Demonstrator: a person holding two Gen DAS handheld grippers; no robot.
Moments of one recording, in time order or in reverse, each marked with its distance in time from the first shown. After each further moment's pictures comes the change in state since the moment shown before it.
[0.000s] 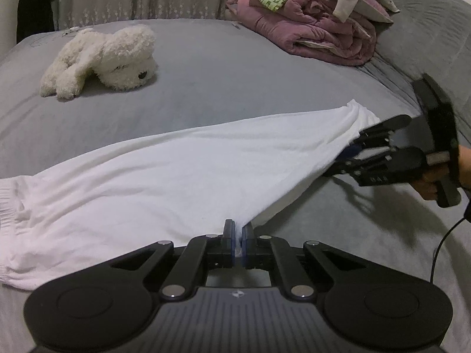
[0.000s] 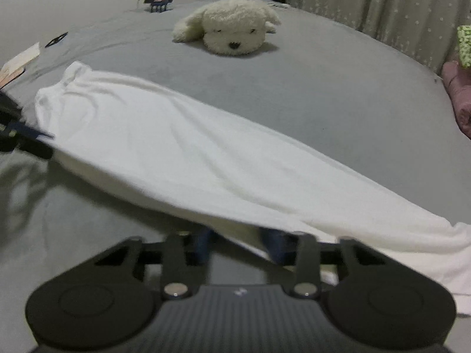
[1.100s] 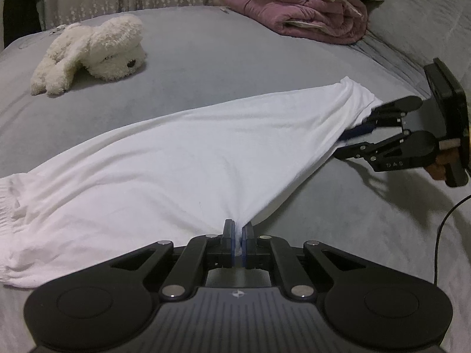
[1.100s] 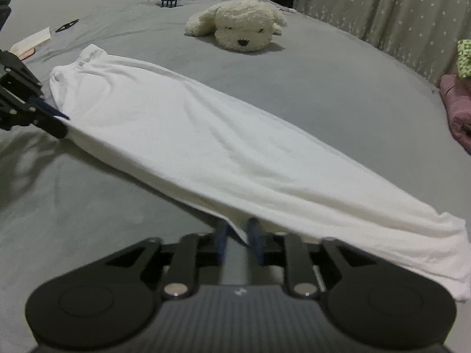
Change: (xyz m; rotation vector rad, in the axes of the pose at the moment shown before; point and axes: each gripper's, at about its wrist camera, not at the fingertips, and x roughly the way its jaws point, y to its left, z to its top) left arm 0.005 -0.006 -0.008 0.065 0.062 0.003; right arm -0.017 0.002 -0.024 -0.033 -0.017 -0.048
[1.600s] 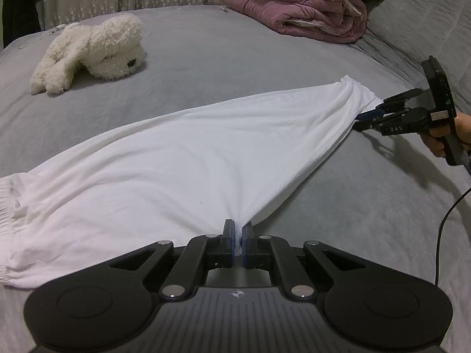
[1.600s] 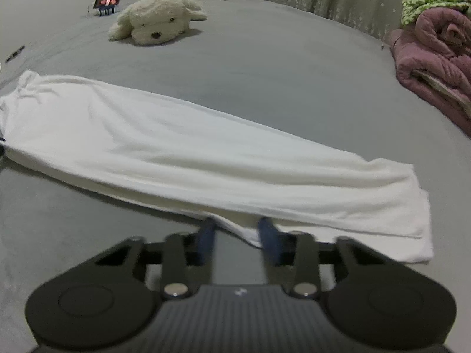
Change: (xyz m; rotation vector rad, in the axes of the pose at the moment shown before) left arm -0.001 0.001 -0.001 0.000 0.003 -0.002; right arm -0.007 -0.092 -0.029 0.160 0.057 -0.089
